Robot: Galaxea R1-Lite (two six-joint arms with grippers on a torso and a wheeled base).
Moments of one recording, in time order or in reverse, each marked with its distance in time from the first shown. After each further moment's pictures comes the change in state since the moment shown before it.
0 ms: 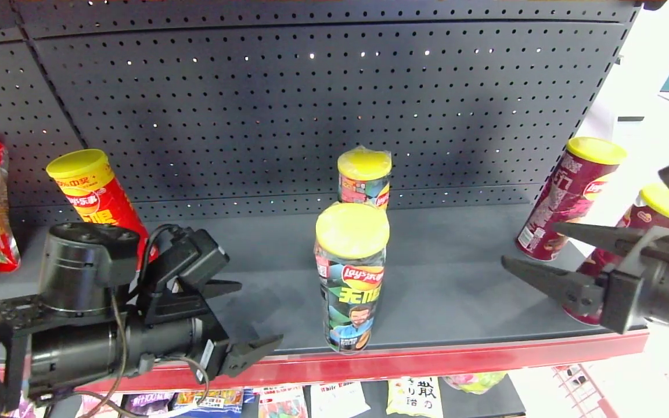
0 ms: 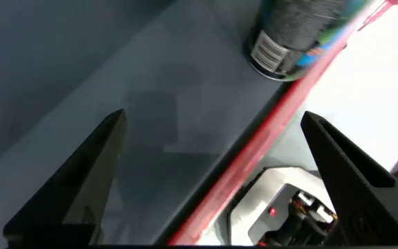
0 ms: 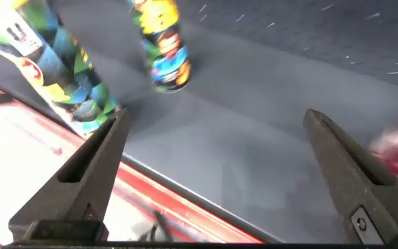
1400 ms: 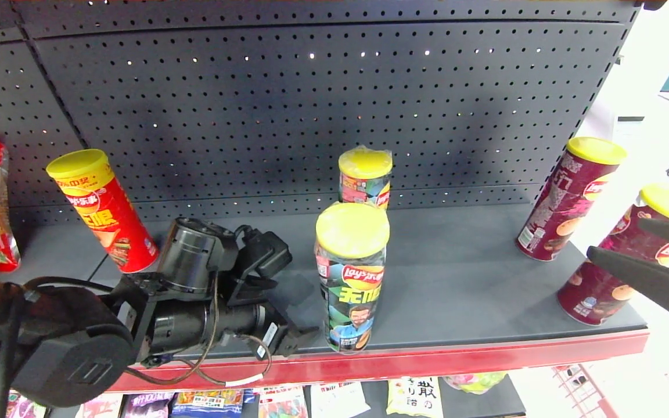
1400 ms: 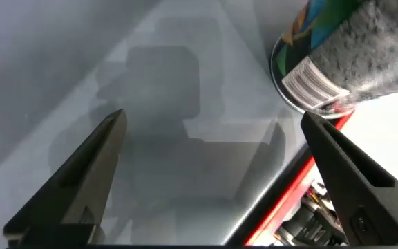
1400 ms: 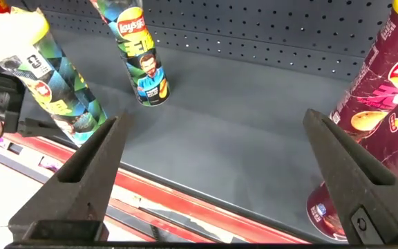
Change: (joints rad) left arm -0.089 0.247 -0.166 0.010 0.122 -0.003; right arm -0.084 -0.206 0.009 0.104 -0.002 0.047
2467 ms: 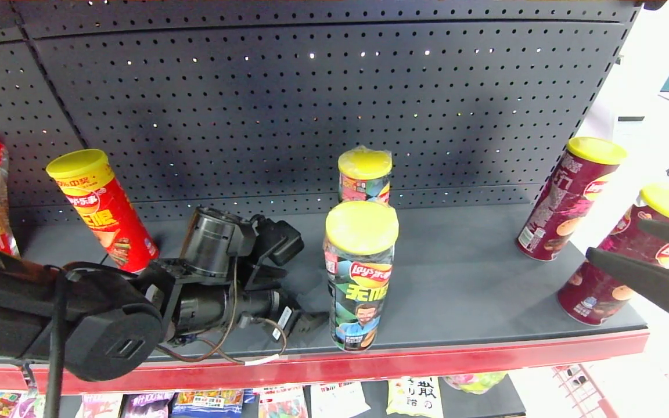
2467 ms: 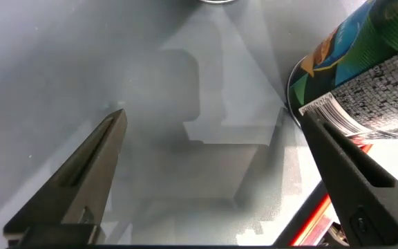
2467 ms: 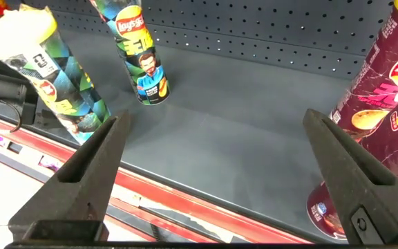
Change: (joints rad) left arm -0.001 0.065 -0.087 0.000 0.000 -0.010; right arm 0.000 0.001 0.002 0.001 0.000 0.000
